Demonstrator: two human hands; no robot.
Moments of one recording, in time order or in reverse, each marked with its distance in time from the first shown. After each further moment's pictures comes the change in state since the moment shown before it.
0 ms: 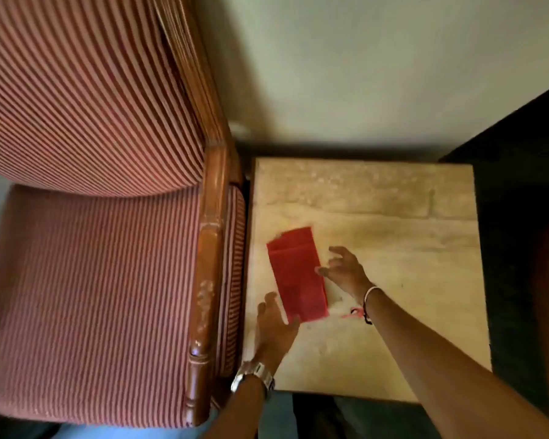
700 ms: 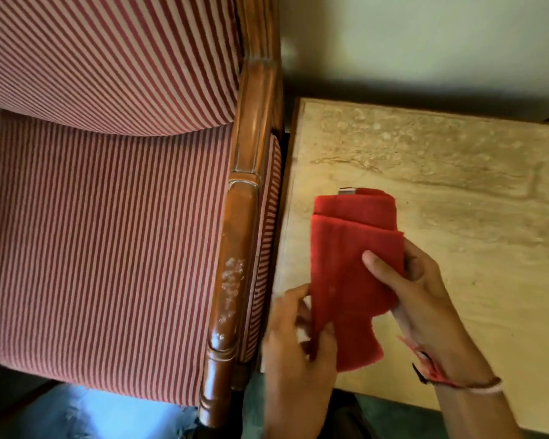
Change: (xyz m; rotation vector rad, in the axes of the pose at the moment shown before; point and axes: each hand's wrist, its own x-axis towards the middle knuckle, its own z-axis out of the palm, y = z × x) left_hand -0.057 0.008 -0.049 -0.394 0.241 0.157; right_hand -0.093 -0.036 0.032 0.445 -0.162 -0.302
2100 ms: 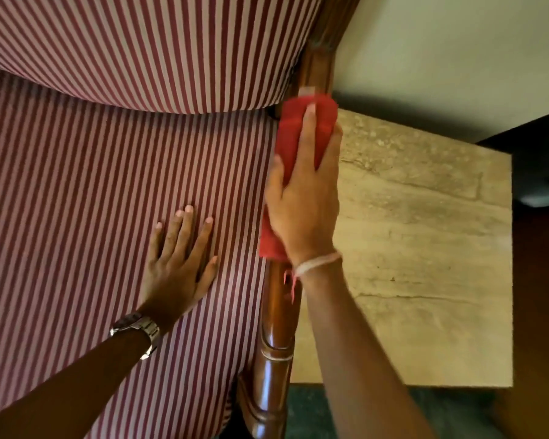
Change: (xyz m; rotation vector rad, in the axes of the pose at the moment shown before) left_hand 0.221 -0.214 -0.166 1.133 0.202 0.861; right_hand 0.070 0.034 0.228 -1.198 0.526 -0.529
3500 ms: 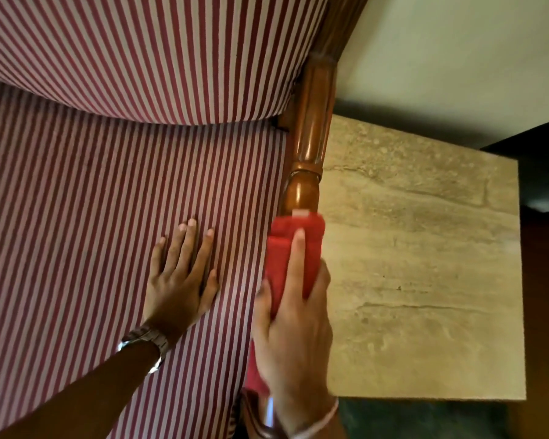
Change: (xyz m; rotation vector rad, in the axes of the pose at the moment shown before) left_hand -0.007 0.001 0.006 -0.019 0.033 -0.023; right_hand -0.135 0.011 -0.003 -0.087 -0.042 0.017
